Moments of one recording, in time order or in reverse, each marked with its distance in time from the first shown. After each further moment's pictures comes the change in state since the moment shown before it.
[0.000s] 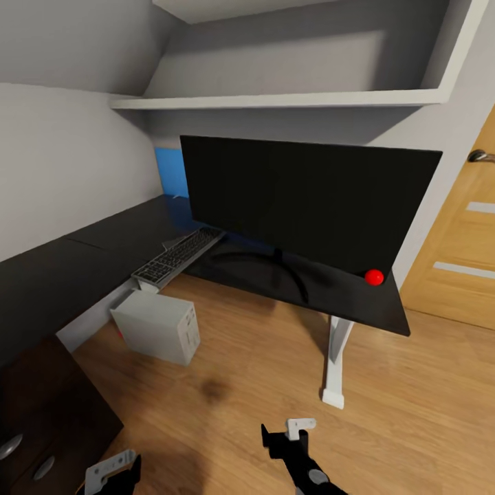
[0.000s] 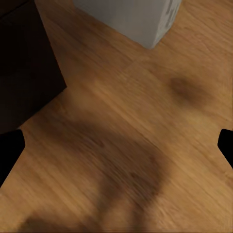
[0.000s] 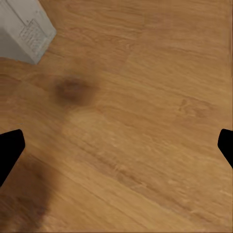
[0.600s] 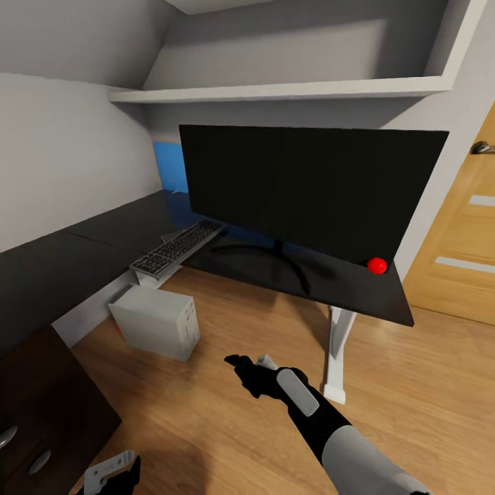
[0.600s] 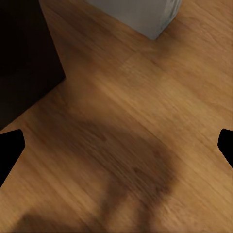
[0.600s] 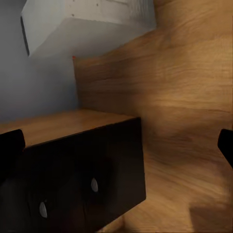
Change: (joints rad) left arm 0.003 0.005 -0.003 -0.001 0.011 0.004 0.003; right arm -0.166 0.013 0.000 -0.460 -0.937 0.808 -0.130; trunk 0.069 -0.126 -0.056
